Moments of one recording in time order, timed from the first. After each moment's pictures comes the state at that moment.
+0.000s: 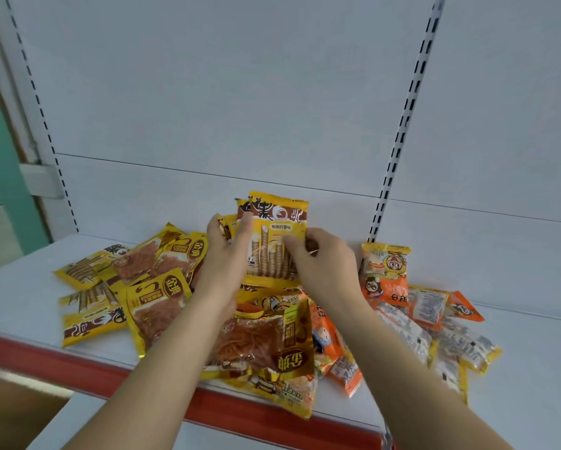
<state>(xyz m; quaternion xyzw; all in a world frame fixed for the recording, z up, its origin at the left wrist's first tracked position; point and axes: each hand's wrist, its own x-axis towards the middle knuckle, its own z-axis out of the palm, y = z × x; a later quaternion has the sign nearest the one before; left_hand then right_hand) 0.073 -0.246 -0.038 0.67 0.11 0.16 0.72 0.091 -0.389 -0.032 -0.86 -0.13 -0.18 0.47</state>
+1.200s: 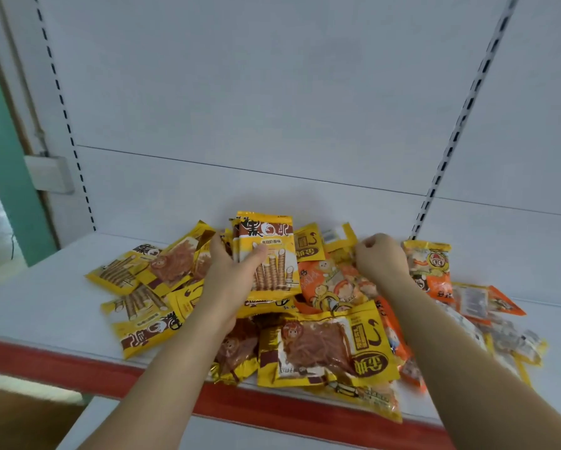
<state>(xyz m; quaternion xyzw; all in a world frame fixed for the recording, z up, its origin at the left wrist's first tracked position) 0.080 -0.148 -0.071 0.68 0.09 0.12 0.72 0.163 -0.377 -0.058 -0.92 0.10 -0.14 0.35</state>
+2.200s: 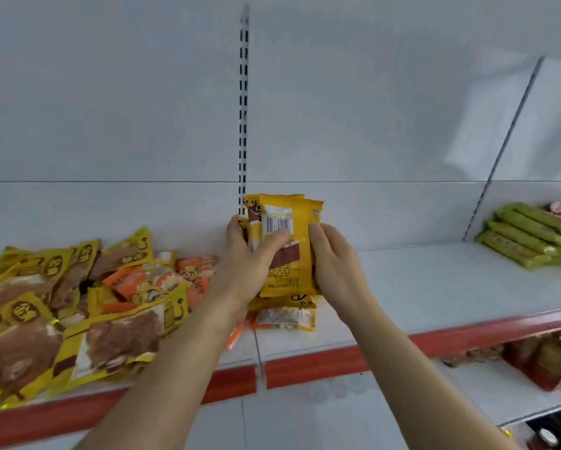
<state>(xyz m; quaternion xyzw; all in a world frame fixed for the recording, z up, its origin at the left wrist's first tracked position) 0.021 -0.409 -0.032 0.69 -0.12 -0.01 0.72 -0.015 -0.548 -0.034 -0.78 0.06 -0.25 0.57</state>
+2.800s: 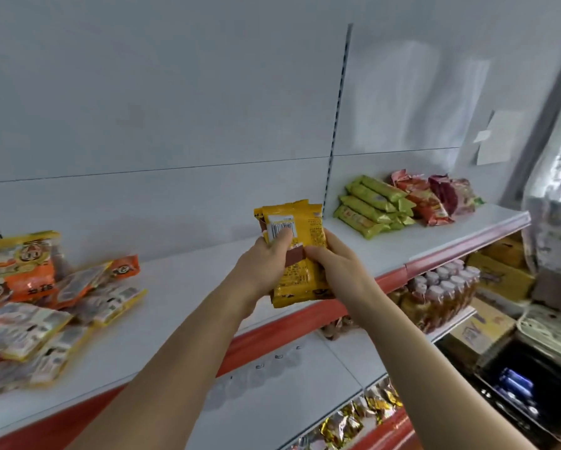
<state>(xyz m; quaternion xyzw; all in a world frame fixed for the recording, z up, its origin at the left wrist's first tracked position) -0.015 -0.749 -0.053 0.76 -0.22 -0.21 0.58 -0.105 -0.866 -0.054 -0.75 0.14 -0.20 0.62</state>
